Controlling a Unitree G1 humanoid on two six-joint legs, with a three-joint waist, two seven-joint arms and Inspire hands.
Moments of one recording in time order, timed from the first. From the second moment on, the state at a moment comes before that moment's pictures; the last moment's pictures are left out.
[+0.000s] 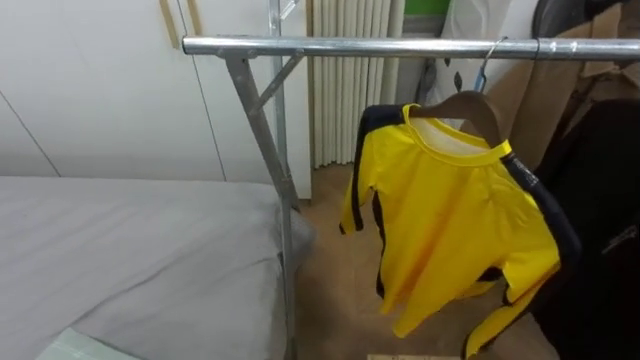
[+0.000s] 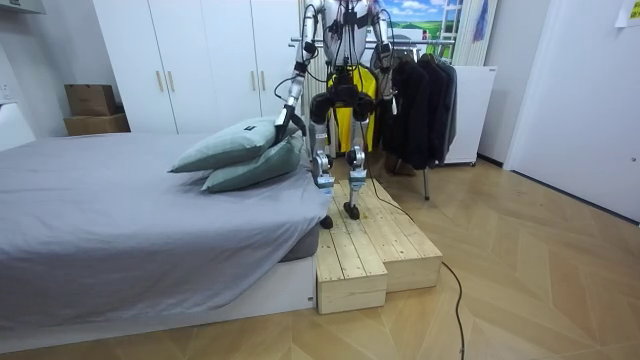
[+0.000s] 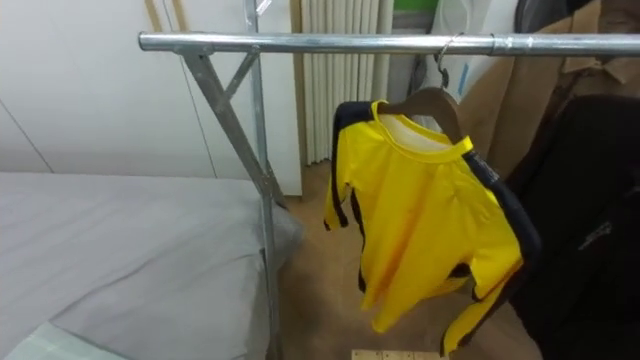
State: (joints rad) left arm 0.30 0.21 0.27 1.17 0.07 0.35 0.21; right arm 0.29 -0.21 -0.14 0.76 0.21 -0.10 -0.15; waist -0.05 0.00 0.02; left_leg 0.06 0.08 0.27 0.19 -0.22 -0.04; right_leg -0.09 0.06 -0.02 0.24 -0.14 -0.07
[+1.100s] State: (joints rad) left arm 0.26 0.21 0.22 1.25 0.03 0.34 0.22; right arm 0.20 -0.19 -0.03 1.21 0.43 -0.15 0.05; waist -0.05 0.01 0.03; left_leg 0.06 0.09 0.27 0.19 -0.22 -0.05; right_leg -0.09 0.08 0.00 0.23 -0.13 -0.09
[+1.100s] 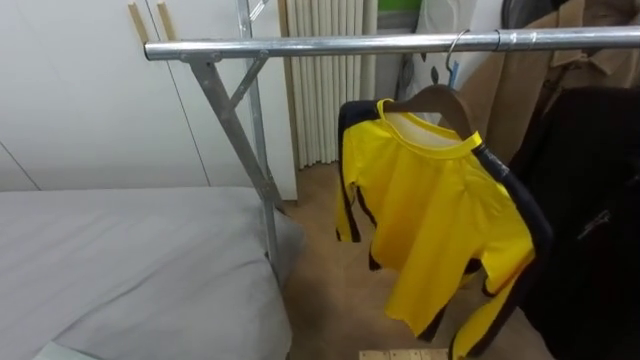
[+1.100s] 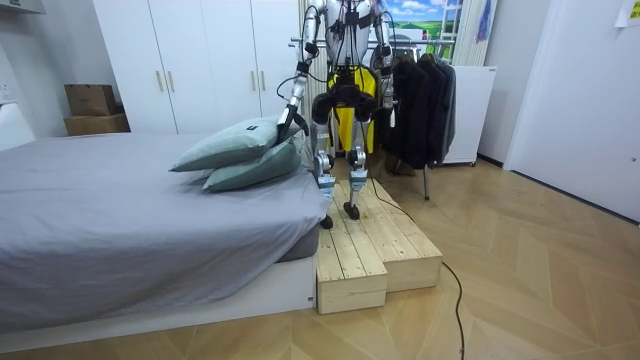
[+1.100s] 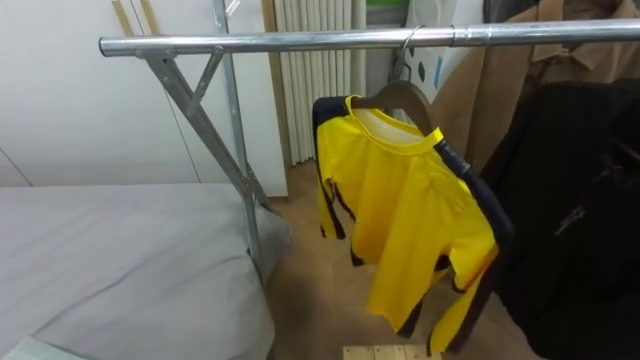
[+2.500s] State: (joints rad) left arm 0.26 0.21 0.18 1.25 0.03 0.34 0.19; right arm 0.17 -0.19 -0.02 1.28 0.51 -0.08 0.08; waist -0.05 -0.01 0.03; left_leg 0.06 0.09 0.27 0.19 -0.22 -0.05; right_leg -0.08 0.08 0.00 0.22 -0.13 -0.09
